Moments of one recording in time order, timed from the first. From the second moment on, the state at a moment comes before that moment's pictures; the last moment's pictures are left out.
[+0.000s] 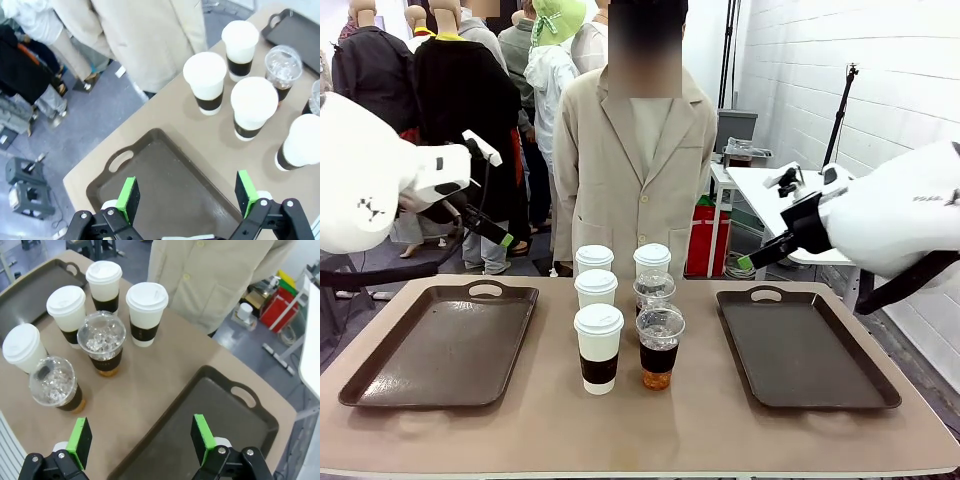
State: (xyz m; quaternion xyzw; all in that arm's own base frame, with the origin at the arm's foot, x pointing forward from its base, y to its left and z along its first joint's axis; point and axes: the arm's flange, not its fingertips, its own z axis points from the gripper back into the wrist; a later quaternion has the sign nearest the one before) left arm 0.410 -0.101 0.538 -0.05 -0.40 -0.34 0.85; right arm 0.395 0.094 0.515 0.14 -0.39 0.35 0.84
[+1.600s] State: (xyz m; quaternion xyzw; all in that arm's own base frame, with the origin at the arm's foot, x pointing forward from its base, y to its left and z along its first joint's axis) left arm 0.422 -0.055 0.510 -0.16 -0.43 -0.35 0.82; right arm 0.394 0.057 0.518 0.20 -0.40 0.33 0.83
